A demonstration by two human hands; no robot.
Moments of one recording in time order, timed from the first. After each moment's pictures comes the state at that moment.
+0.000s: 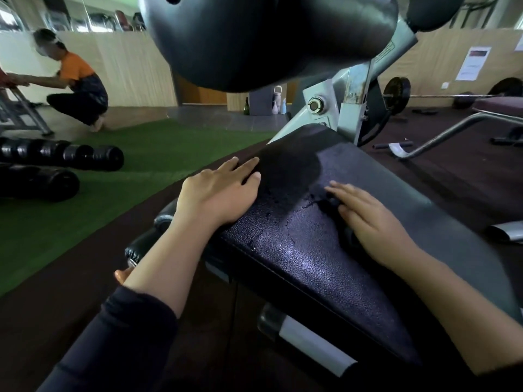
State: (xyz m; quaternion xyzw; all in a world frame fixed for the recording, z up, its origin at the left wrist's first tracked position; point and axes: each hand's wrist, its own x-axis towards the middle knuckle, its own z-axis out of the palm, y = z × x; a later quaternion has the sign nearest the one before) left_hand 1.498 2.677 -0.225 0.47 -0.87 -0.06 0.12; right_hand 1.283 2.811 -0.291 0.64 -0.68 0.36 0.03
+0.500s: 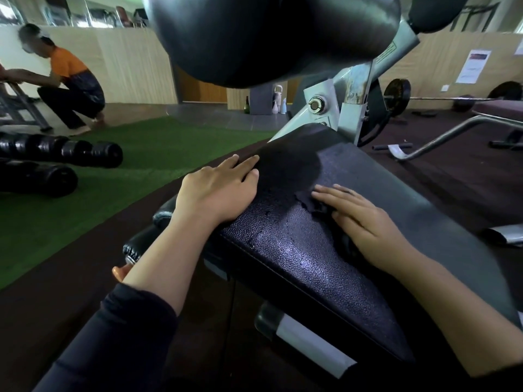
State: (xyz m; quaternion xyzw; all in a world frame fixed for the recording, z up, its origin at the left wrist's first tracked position) left_hand 1.498 2.679 -0.225 0.47 -0.87 -0.05 0.12; right_hand 1.289 2.814 -0.288 0.70 -0.62 0.35 0.02
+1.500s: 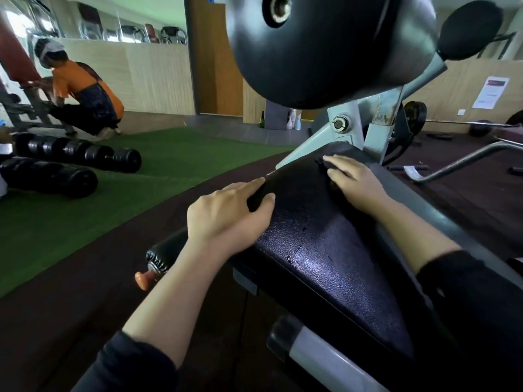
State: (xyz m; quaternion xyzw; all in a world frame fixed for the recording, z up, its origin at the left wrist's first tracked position) left_hand 1.540 2.690 -0.231 0.52 -0.82 -0.10 0.23; right_hand 1.278 2.695 -0.245 0.59 -0.72 0.37 0.01
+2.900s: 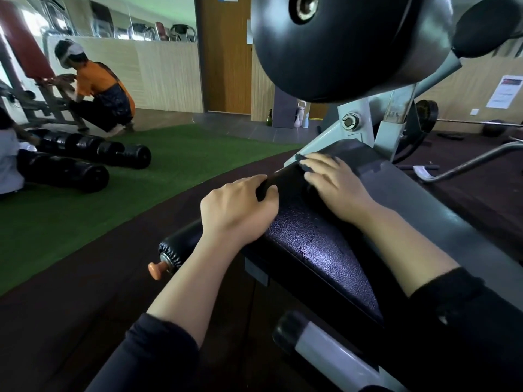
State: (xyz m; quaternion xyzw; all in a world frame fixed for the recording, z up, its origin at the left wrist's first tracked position) left_hand 1.540 2.691 -0.235 0.53 -0.79 -0.11 0.27; right_hand 1.336 2.694 -0.249 0.67 -0.67 0.32 0.04
